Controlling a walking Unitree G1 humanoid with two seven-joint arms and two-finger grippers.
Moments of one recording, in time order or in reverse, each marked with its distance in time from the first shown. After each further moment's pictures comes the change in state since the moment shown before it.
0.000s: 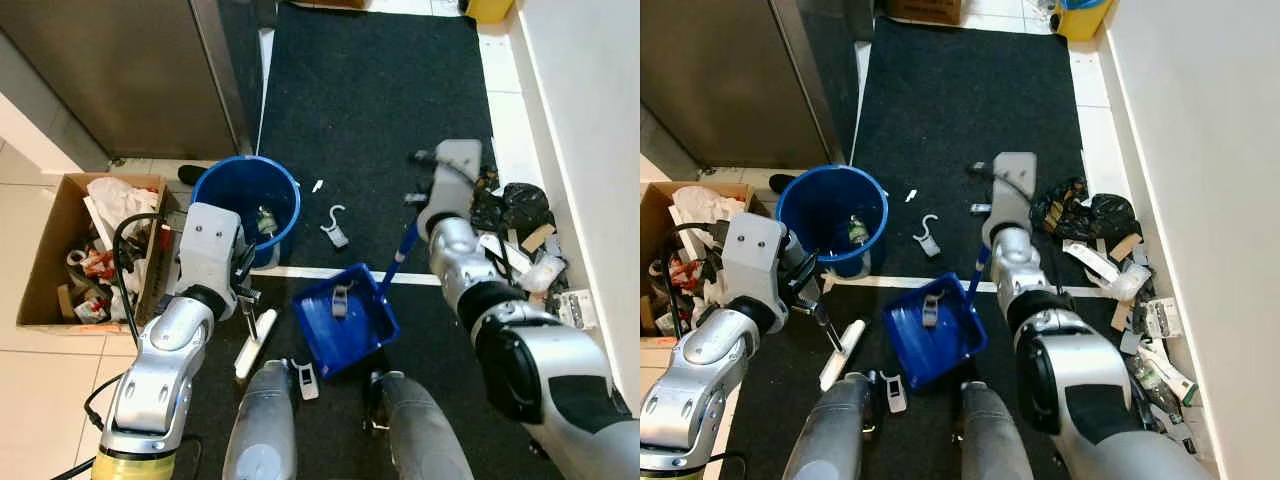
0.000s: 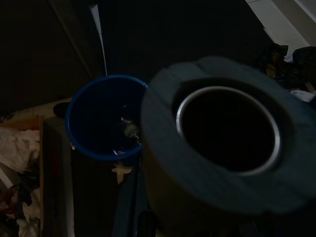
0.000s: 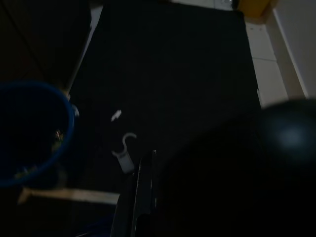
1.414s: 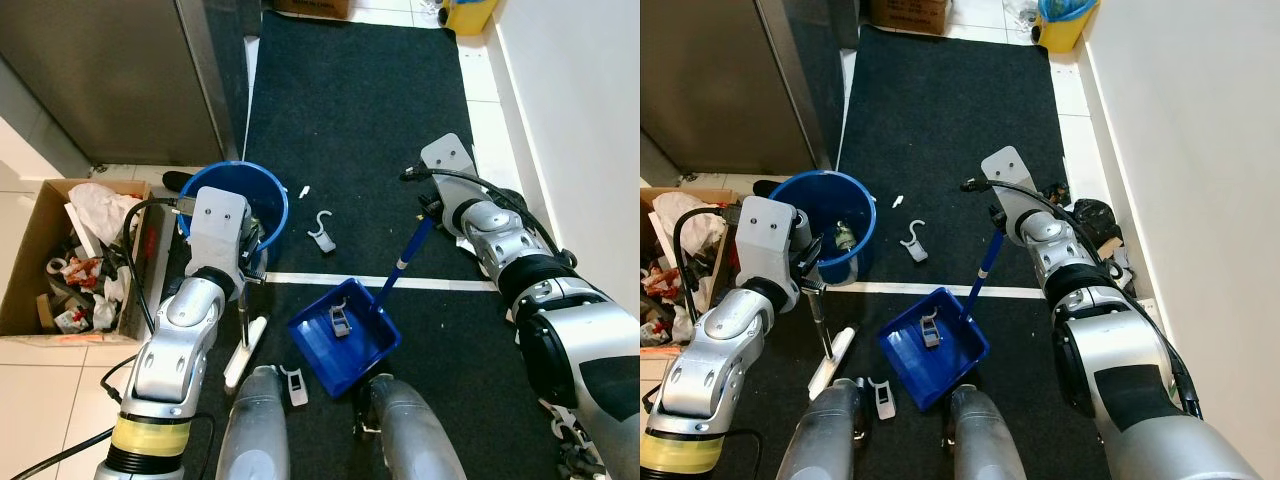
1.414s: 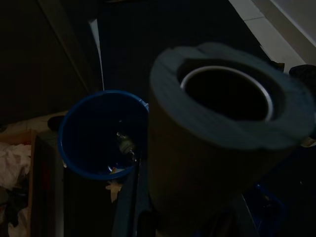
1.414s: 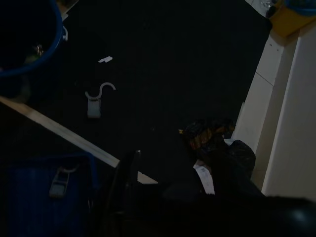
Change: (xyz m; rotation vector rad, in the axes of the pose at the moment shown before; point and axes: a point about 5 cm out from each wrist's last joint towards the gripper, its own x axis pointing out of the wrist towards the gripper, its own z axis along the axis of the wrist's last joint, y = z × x) left arm 0.027 -0.002 0.004 -0.024 -0.029 0.025; right arm 0.011 -0.040 0.027 -0.408 0.157 0.198
